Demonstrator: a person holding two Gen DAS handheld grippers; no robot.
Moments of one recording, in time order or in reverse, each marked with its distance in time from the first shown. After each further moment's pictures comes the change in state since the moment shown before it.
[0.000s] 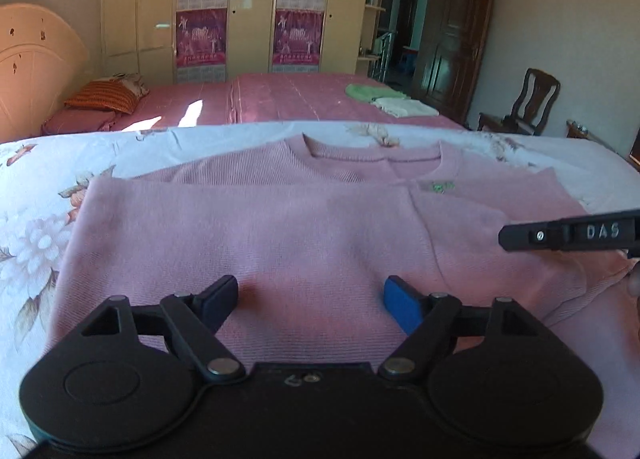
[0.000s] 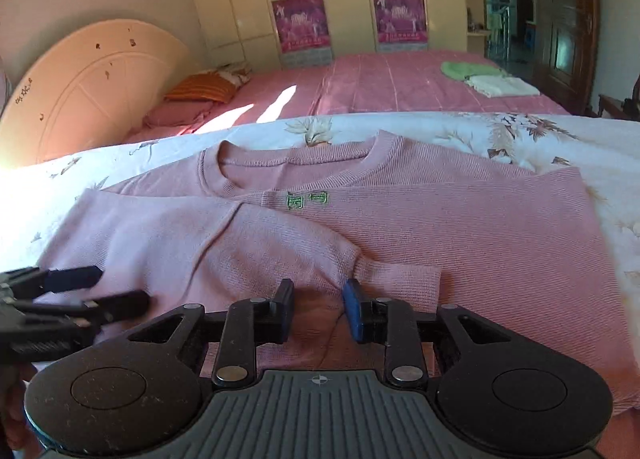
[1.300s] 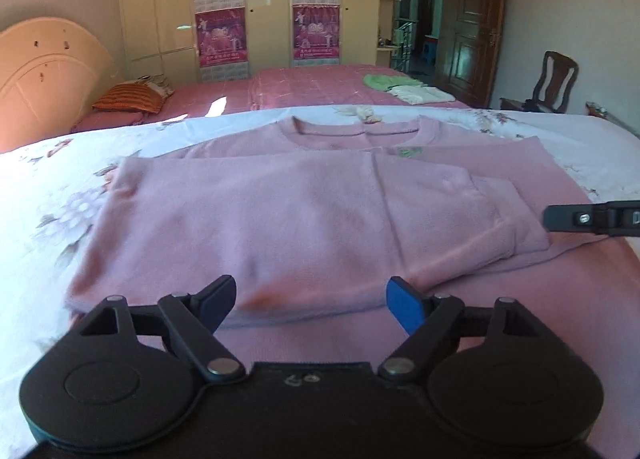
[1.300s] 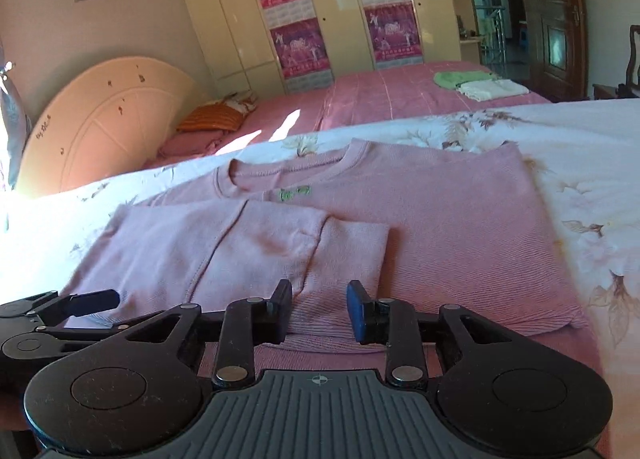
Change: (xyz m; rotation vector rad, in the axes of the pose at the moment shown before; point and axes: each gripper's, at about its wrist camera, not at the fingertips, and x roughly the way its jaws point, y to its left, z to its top) left arm -0.050 -0.047 -0.029 0.029 0.058 0.154; right arm -0.075 -0.034 -0.047 0.018 -0.066 0.022
